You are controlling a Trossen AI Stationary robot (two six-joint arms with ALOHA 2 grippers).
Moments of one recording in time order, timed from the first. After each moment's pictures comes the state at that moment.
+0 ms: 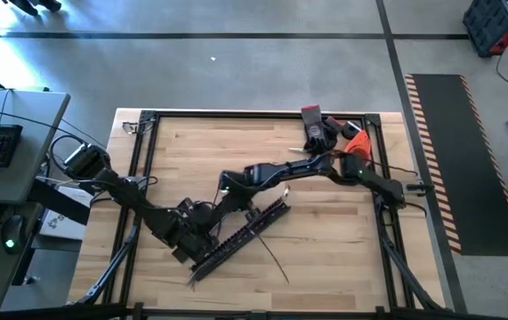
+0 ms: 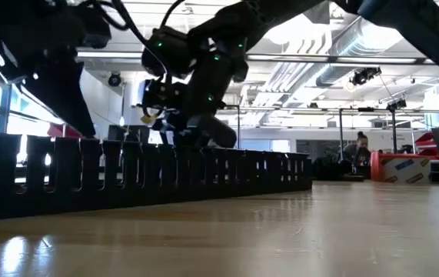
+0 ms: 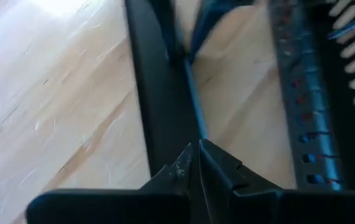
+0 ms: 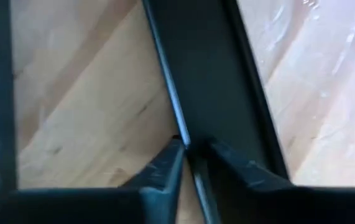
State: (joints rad) left arm -0.60 1.59 0.91 -0.67 -0.63 -1.18; right arm -0.02 2.41 1.86 -0.64 -0.13 -0.63
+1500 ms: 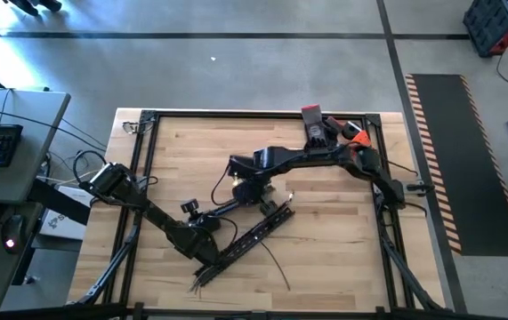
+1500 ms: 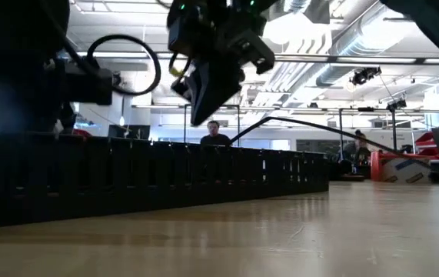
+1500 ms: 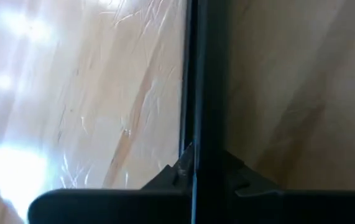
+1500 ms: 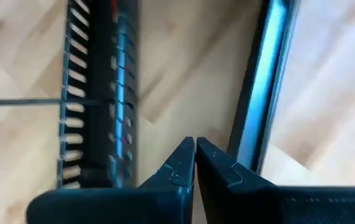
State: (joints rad) left arm -0.59 1.90 1.03 -0.91 -0.62 -1.01; right arm -0.05 2.21 1.90 -0.95 -0.40 -0.65
